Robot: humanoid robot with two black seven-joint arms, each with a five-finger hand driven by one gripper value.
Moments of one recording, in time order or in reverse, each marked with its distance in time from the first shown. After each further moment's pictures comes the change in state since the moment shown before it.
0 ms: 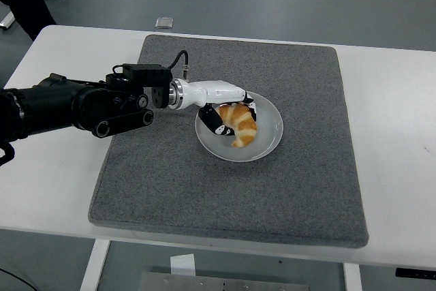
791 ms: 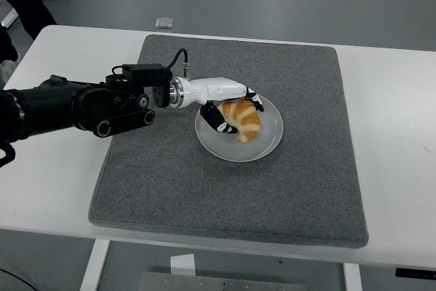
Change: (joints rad) left arm 0.008 -0.001 -0.012 -0.005 -0.026 0.028 0.001; right arm 0.000 0.000 0.000 0.000 0.000 0.000 0.000
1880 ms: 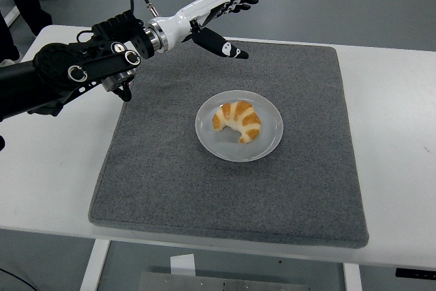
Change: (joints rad) left arm -0.017 0.117 -0.281 -0.054 -0.596 -0.010 0.009; right arm 0.000 0.000 0.000 0.000 0.000 0.000 0.000
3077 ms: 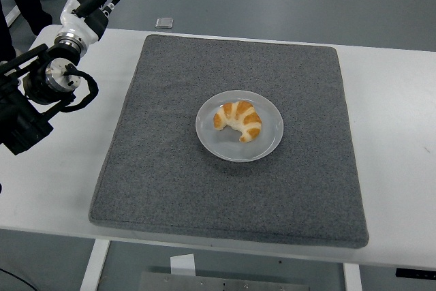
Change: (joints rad) left arm 0.354 0.047 -0.578 0.128 -0.735 0.032 0.049; right arm 0.000 0.000 -0.001 0.001 0.000 0.000 0.000
